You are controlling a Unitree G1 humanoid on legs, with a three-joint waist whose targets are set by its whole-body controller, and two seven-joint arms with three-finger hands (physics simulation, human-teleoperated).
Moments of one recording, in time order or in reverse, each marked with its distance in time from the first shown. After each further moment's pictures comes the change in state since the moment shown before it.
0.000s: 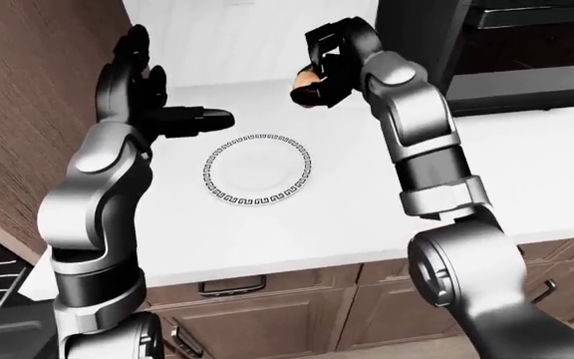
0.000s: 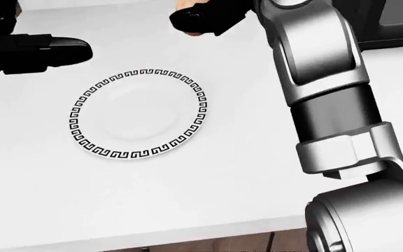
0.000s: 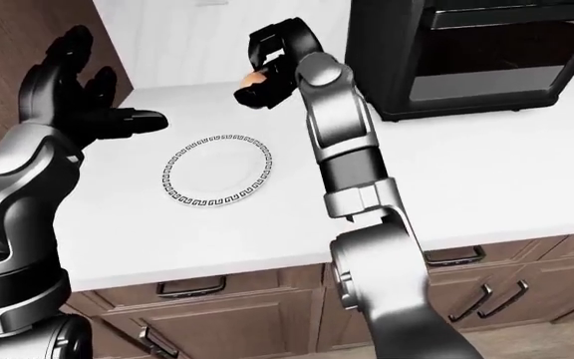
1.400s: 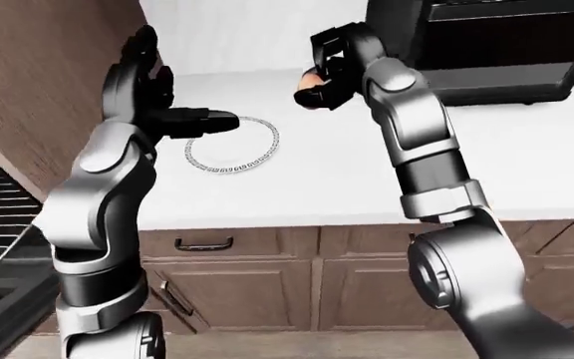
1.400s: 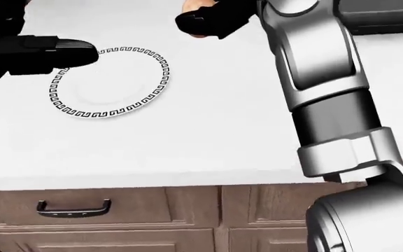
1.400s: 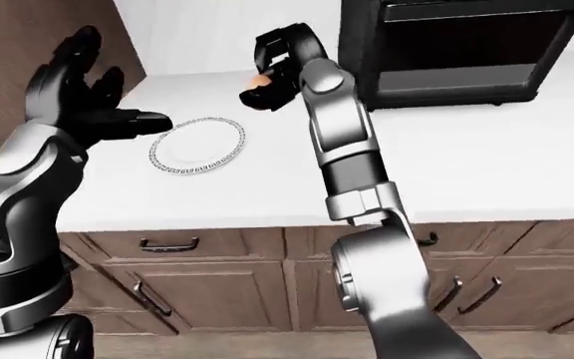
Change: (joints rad) left arm -0.002 -0.004 -0.011 -0.004 -0.013 0.007 -0.010; right arm 0.021 -0.001 -0.010 0.014 0.002 -0.033 -0.038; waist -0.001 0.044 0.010
